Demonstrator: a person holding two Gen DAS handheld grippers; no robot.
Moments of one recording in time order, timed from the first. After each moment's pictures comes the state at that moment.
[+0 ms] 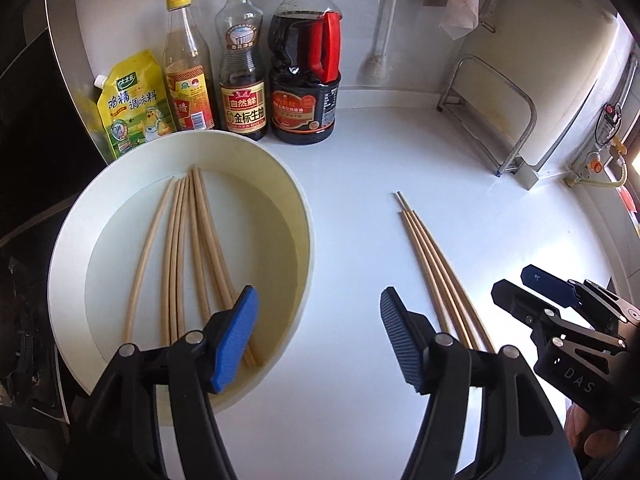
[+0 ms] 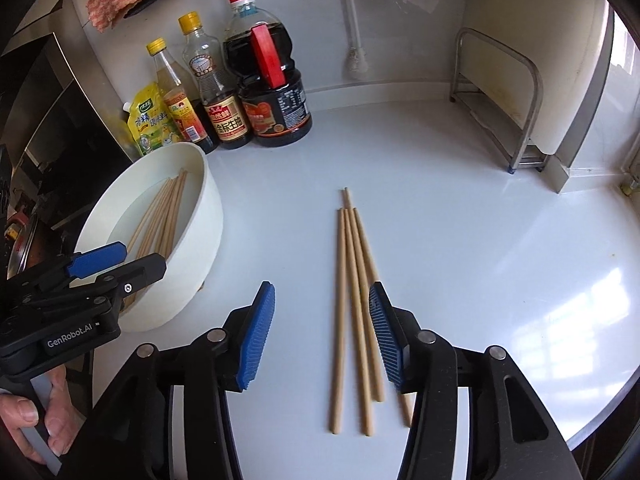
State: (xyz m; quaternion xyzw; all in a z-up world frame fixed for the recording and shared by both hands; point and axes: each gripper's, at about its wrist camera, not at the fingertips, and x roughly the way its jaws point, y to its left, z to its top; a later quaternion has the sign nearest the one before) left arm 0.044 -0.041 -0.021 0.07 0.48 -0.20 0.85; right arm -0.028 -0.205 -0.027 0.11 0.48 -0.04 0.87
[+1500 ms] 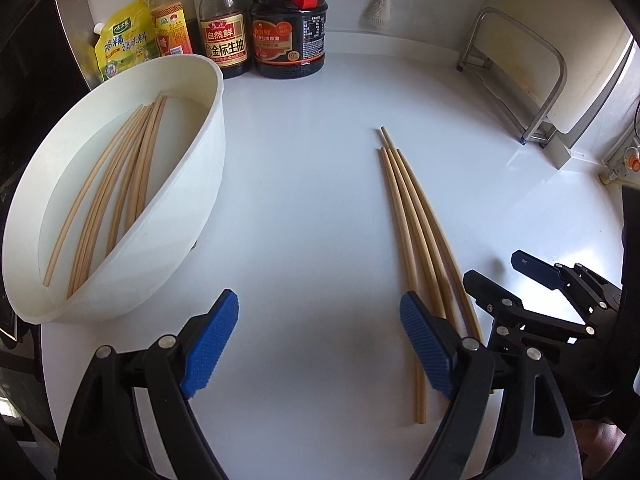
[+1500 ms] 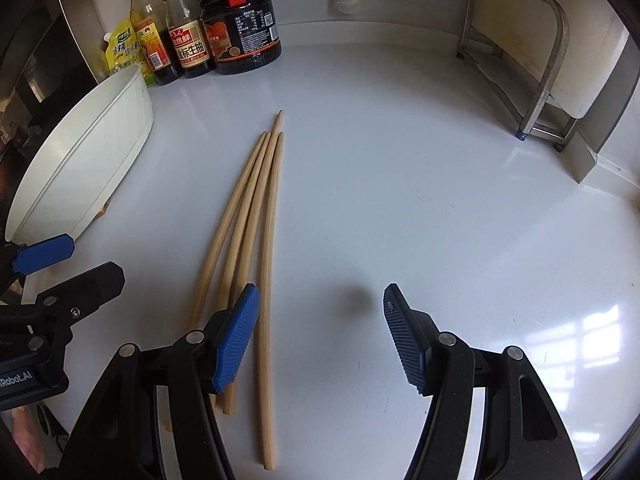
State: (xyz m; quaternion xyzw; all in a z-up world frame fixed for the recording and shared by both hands) left arm 0.009 -0.115 -0.093 0.05 0.53 -0.12 0.84; right arm -0.016 -0.274 -0.122 0.03 0.53 0.01 0.85
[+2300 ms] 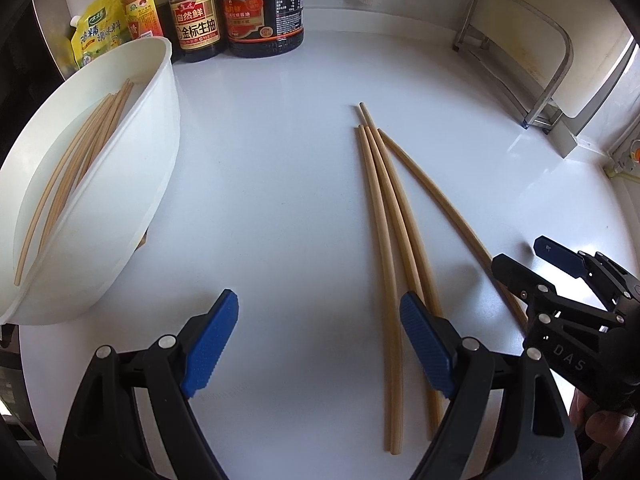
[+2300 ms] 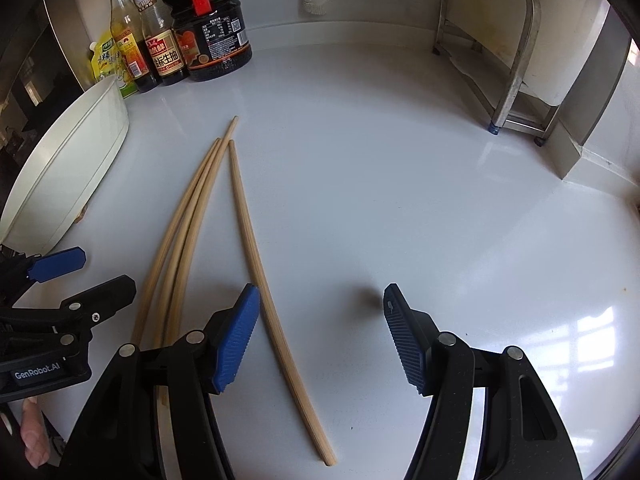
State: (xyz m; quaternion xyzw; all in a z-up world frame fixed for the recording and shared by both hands) left arm 0.016 -0.145 -0.118 0.05 0.55 -0.12 0.83; right arm -0.020 -0.313 -0.121 0.03 0.52 0.00 0.85
